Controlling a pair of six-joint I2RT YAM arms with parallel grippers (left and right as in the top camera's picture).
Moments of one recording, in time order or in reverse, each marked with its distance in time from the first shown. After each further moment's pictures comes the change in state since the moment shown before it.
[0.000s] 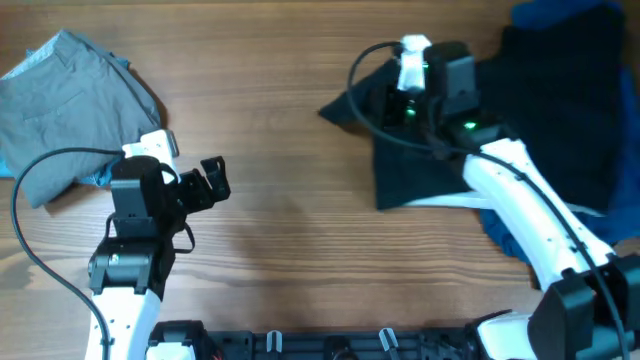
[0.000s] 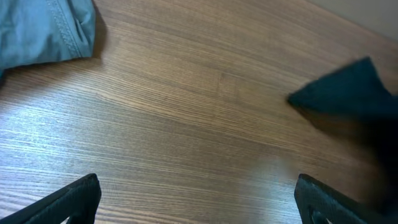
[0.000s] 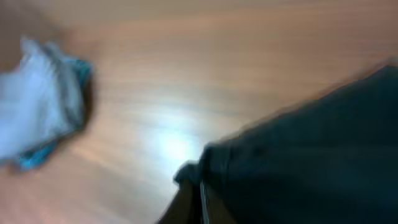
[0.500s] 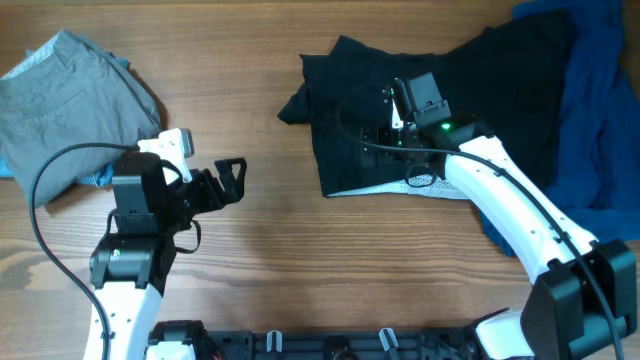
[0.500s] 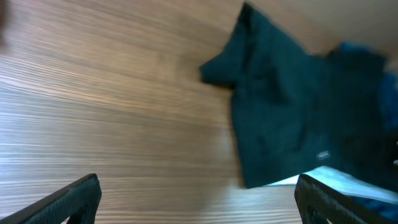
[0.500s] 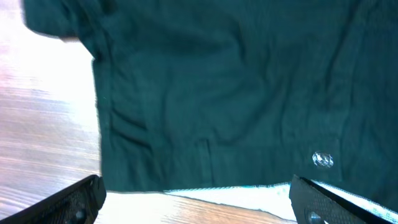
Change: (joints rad) left arm 0.000 0.023 0.002 0.033 0.250 -0.051; right arm 0.055 0.041 0.023 -0.551 0.269 0.021
